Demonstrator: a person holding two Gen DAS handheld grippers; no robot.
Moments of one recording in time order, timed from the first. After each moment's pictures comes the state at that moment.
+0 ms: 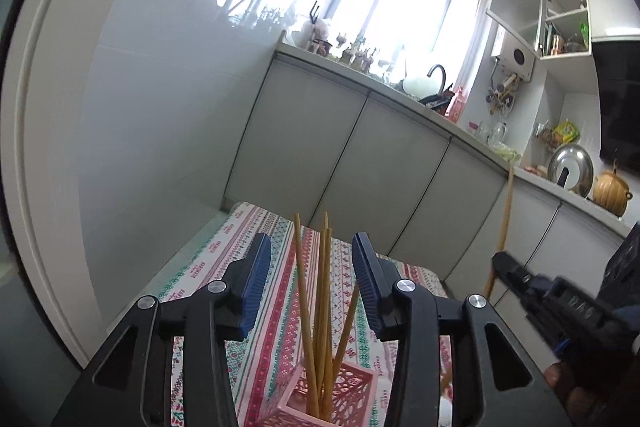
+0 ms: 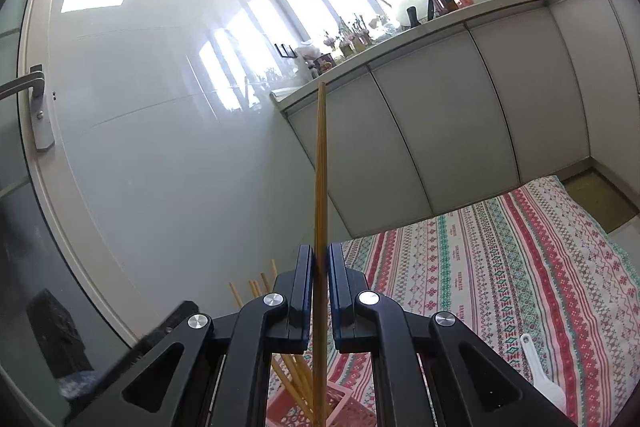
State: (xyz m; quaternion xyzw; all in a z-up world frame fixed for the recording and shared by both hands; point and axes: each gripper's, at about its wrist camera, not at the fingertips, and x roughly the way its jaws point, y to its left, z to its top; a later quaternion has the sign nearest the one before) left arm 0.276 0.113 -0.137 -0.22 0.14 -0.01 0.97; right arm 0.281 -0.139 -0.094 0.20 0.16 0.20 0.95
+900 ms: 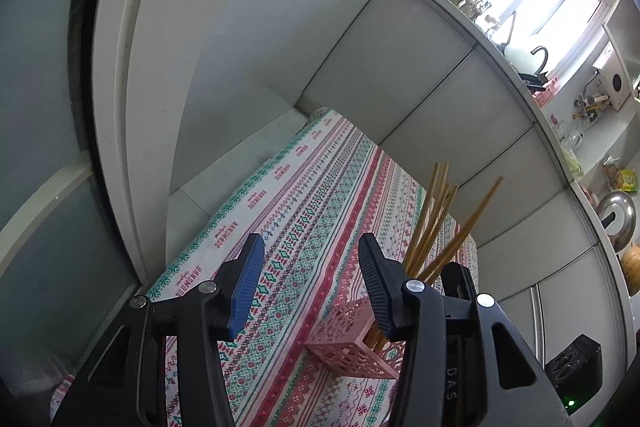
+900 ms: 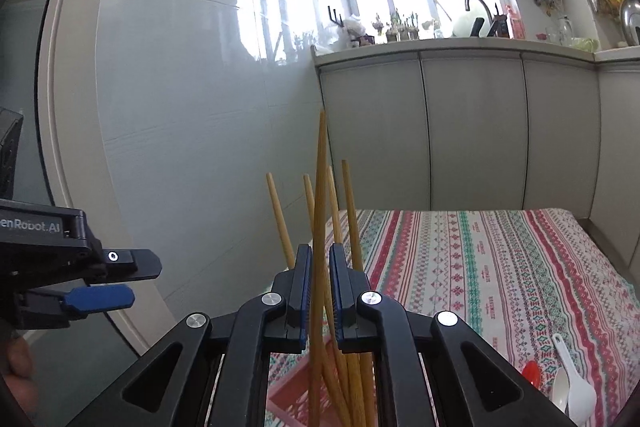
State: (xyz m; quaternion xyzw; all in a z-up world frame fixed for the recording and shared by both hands) left arm 0.277 0.174 -0.164 -0.32 0.34 0.08 0.88; right arm 0.273 -0.016 -0.153 0.03 0.17 0.19 0.97
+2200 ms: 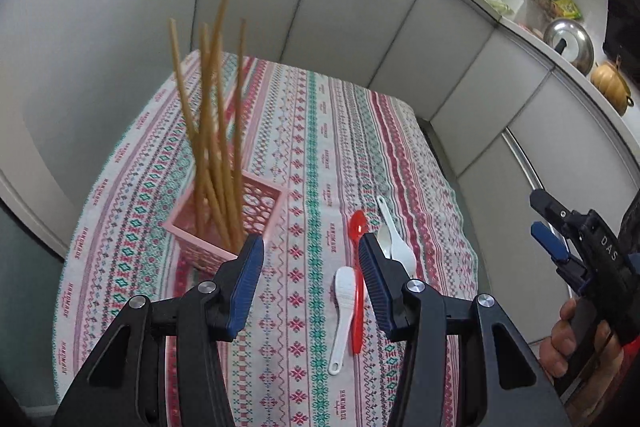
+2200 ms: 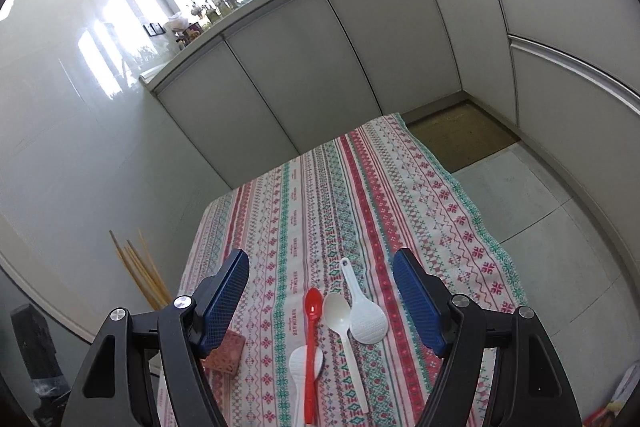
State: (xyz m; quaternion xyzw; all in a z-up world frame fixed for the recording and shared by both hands) left arm 0.274 -0.011 -0.157 -0.13 0.43 -0.10 0.89; right arm 0.228 -0.288 -0.100 0.22 0.32 0.01 0.92
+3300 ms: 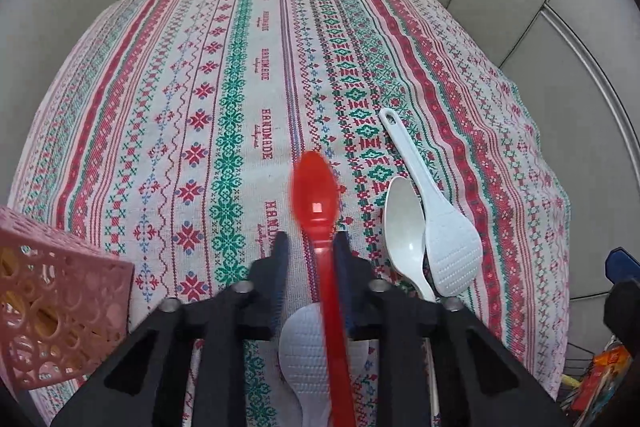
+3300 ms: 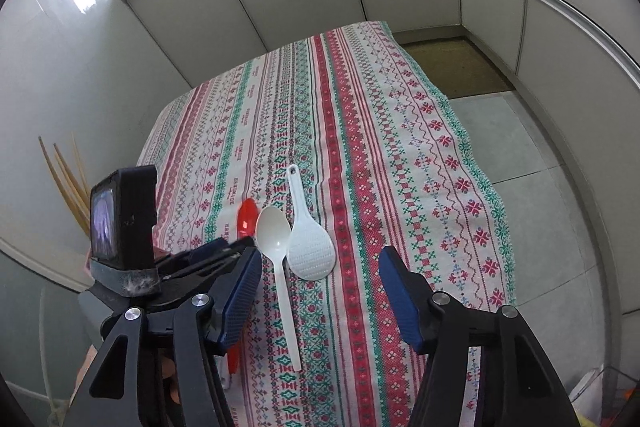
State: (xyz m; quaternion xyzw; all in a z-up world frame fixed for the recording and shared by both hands) left arm 0.386 -0.137 -0.293 0.02 0.55 -0.09 0.83; right arm 0.259 -0.288 -0.175 0.15 0.48 0.02 0.86
